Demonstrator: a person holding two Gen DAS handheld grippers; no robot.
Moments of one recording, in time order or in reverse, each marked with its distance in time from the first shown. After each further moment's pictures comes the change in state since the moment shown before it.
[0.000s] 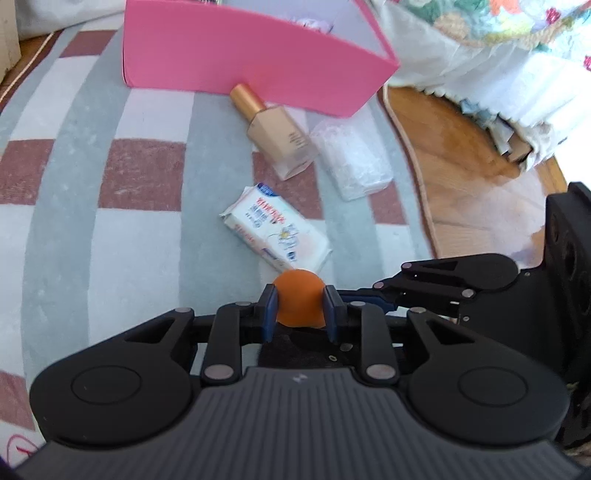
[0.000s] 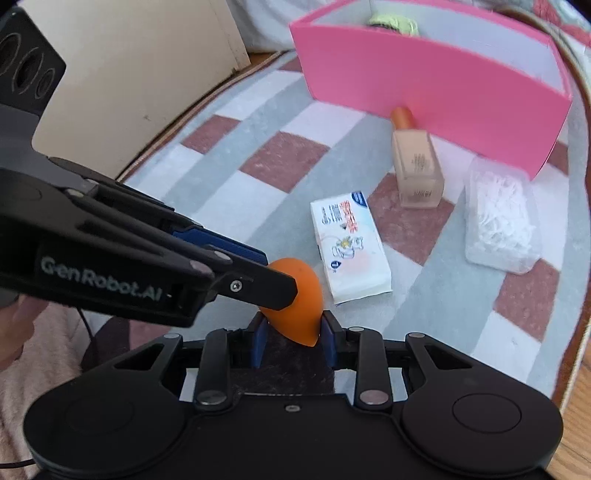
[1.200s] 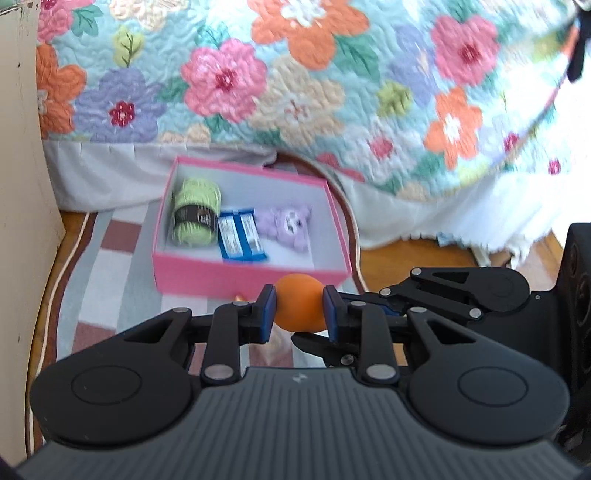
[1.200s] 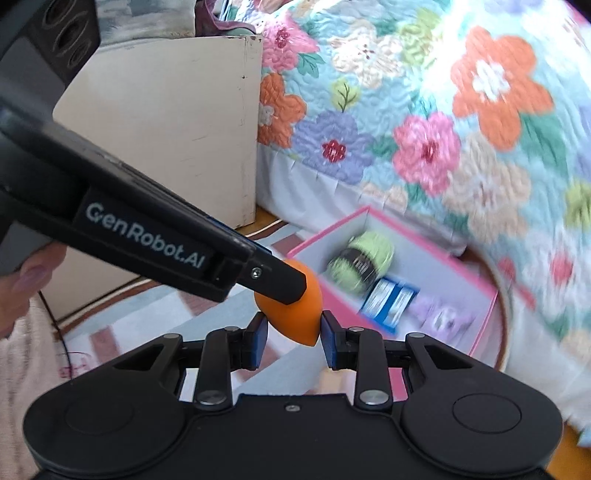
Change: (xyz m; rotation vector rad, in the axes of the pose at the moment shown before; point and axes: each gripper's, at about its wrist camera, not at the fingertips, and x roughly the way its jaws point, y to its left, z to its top) left arm -0.147 -0.052 0.110 0.028 -0.361 0.058; right arm -0.139 0.026 0.136 -0.345 -0.297 -0.169
